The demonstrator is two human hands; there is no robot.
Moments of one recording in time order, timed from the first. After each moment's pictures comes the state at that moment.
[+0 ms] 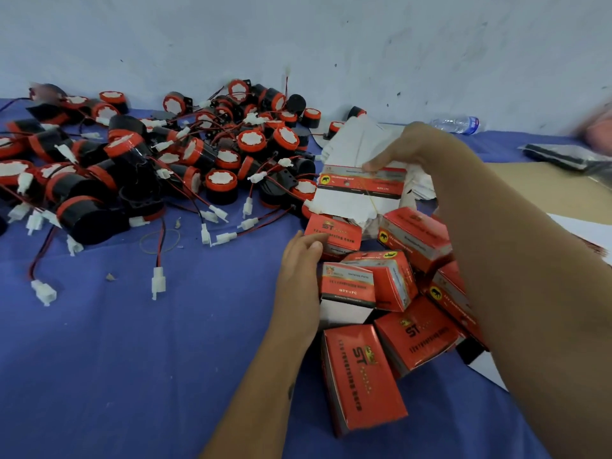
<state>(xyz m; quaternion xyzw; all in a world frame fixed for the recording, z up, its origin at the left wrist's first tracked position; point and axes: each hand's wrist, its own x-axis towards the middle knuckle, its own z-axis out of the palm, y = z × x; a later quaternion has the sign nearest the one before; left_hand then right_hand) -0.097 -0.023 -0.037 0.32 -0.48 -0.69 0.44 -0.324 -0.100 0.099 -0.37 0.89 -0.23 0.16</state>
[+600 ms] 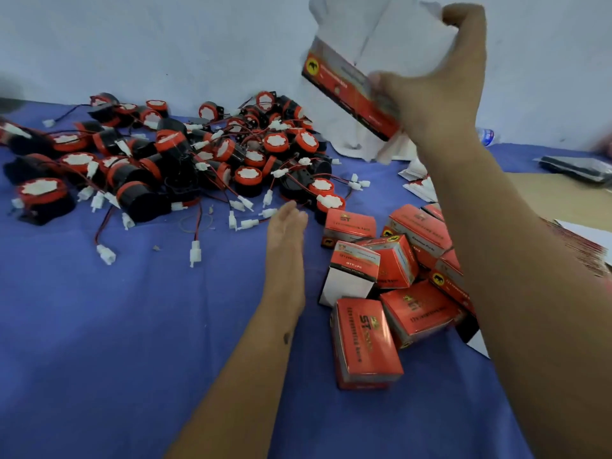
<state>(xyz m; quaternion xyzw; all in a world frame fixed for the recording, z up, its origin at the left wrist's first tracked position) -0.068 -0.024 -0.024 0.30 -0.40 -0.68 0.54 -0.202 -0.019 0.149 -0.52 0.57 -0.63 -0.11</state>
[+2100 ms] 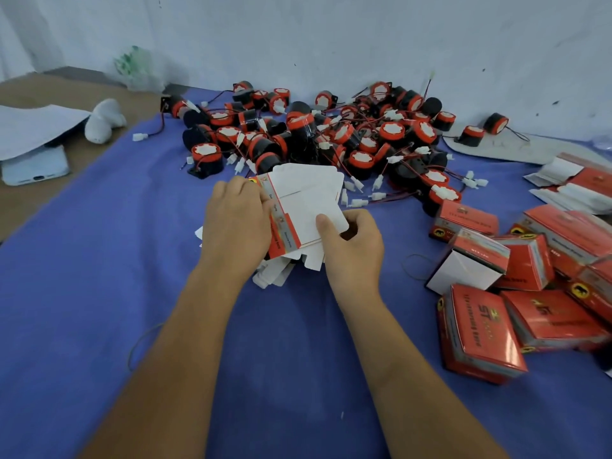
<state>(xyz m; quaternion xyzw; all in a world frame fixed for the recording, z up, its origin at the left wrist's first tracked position) 0.135 -0.042 -0.020 0.60 -0.71 0.02 0.37 -0.006 -0.002 -0.036 -0.44 0.62 -0.60 0.27</state>
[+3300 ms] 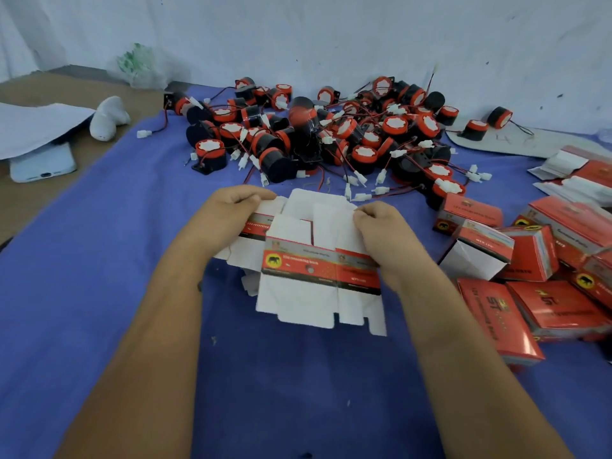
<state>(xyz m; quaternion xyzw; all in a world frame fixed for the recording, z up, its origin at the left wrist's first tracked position) 0.172 -0.042 -0.003 0.56 -0.65 -0.39 0.34 -0.046 -0.005 -0.006 -0.47 0.69 -0.41 0.36</state>
